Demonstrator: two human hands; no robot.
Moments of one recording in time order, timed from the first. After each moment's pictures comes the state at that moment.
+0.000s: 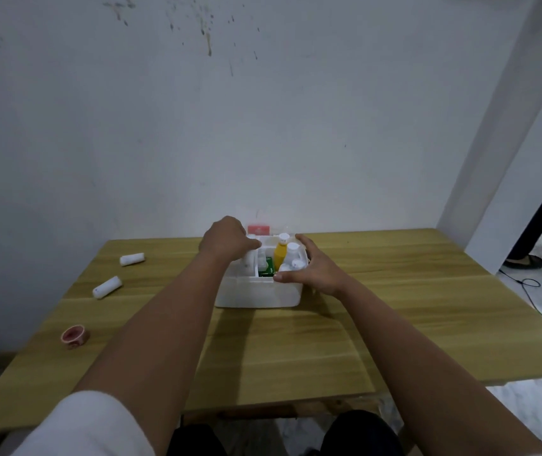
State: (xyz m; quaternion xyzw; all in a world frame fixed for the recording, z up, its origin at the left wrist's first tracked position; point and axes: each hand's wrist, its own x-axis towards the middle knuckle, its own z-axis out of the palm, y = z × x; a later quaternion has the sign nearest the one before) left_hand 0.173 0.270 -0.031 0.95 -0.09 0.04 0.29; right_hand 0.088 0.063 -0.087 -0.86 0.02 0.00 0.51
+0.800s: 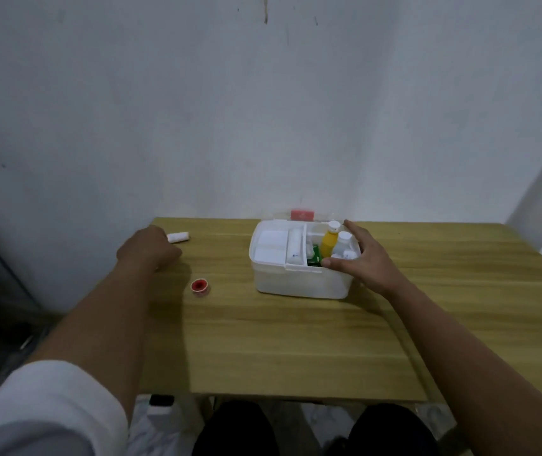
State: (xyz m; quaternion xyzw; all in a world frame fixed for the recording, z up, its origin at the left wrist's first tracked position) left_hand 0.201 0.487 -0.075 0.98 0.12 0.00 0.14; right_hand 0.098 0.067 -0.100 -0.86 0.00 -0.10 0.49
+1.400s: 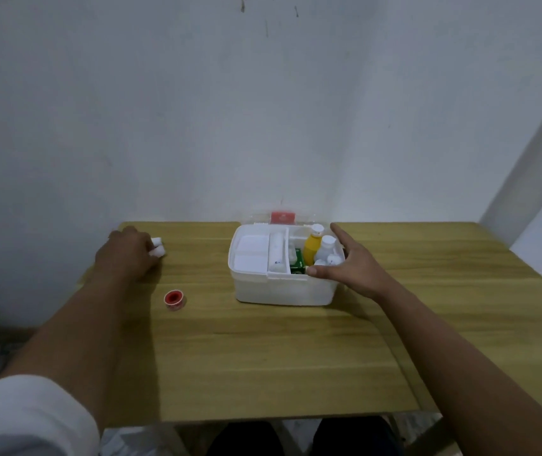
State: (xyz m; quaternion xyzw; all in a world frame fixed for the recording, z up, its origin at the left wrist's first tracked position) left_hand 0.239 0.492 -0.110 0.99 -0.03 0.09 0.11; right_hand 0.101 0.061 -0.098 -0.87 0.02 -0.05 0.49
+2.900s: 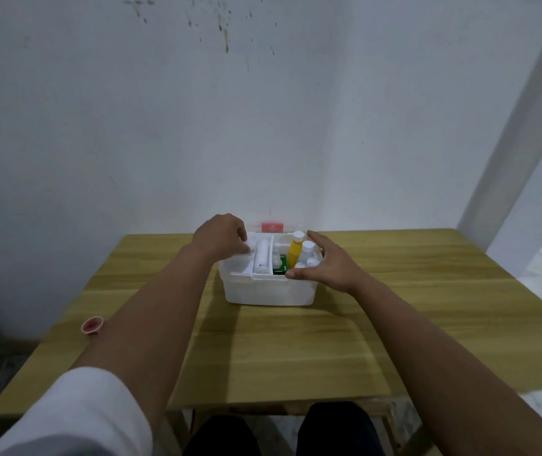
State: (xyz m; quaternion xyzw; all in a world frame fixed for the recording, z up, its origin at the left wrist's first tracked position) left_hand 0.193 0.314 -0.037 0.96 -0.19 0.06 0.19; right_hand 0.090 0.064 -0.081 -0.89 0.00 -0.05 0.45
